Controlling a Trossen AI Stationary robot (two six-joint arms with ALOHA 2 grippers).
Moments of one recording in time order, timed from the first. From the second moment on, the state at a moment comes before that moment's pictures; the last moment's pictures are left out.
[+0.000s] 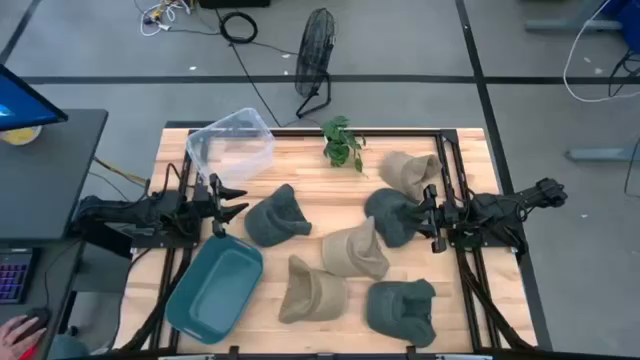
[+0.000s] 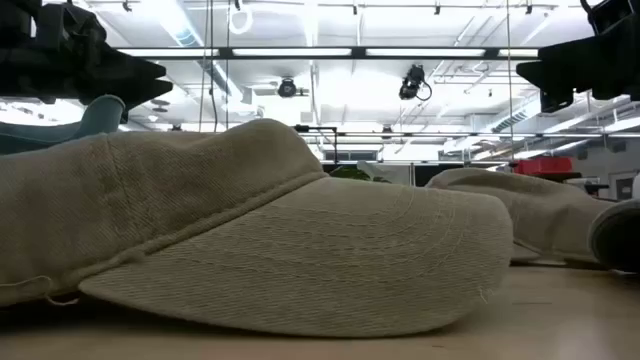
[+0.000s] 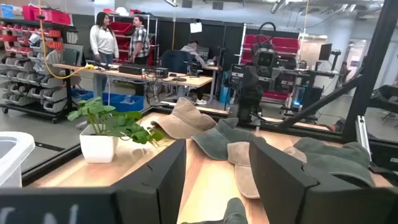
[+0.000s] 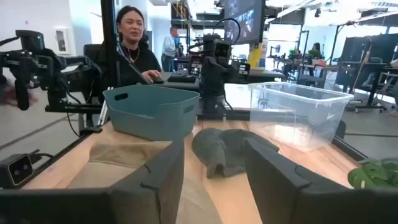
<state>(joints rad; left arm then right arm) -0.07 0.01 0.01 0.10 -0.32 -0.10 0.33 0.00 0.02 0.05 0.27 -0.06</state>
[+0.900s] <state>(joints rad) -0.08 0.01 0.01 0.10 -0.32 -0.12 0.33 0.00 0.02 0.21 0.52 0.09</state>
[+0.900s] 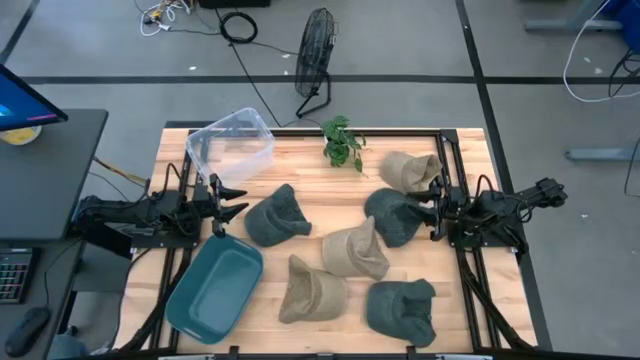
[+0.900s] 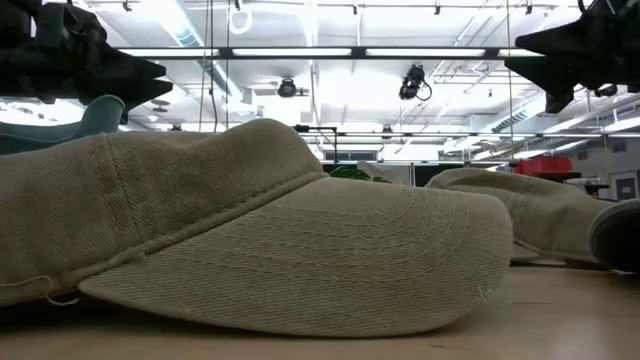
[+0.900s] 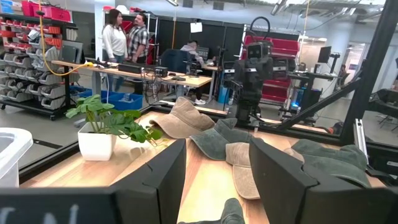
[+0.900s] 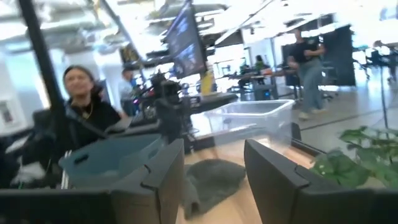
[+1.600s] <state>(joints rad) -0.07 0.01 0.01 0.31 -0.61 -0.66 0.33 0.00 0.11 0.57 0.53 -0.12</state>
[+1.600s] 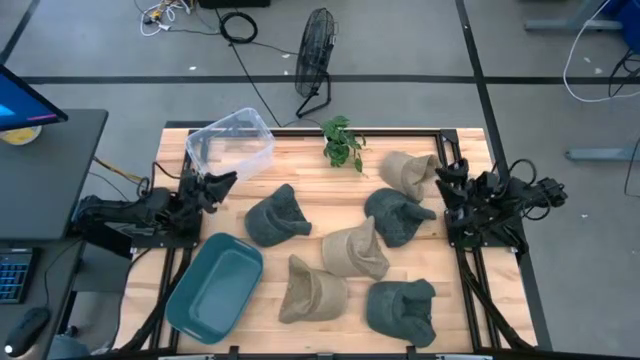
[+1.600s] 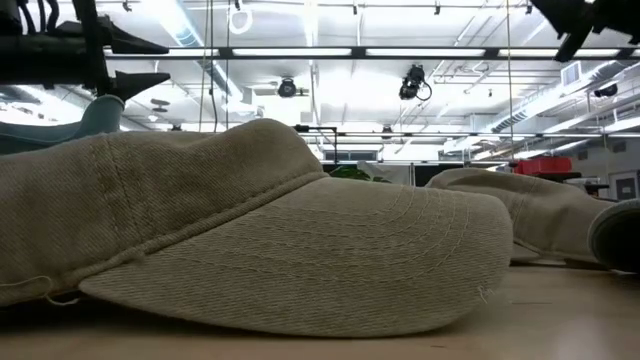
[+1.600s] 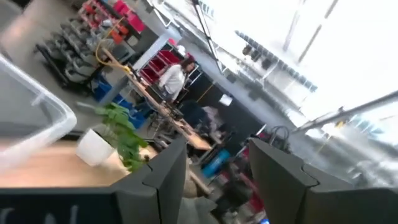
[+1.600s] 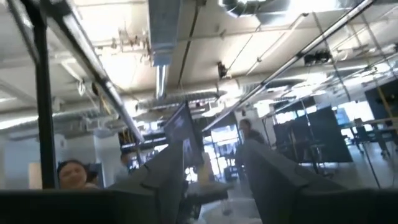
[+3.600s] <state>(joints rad) -0.07 0.79 0.93 0.10 -0.47 -0.26 -0.04 0.66 0.67 -0.89 0.64 1.33</state>
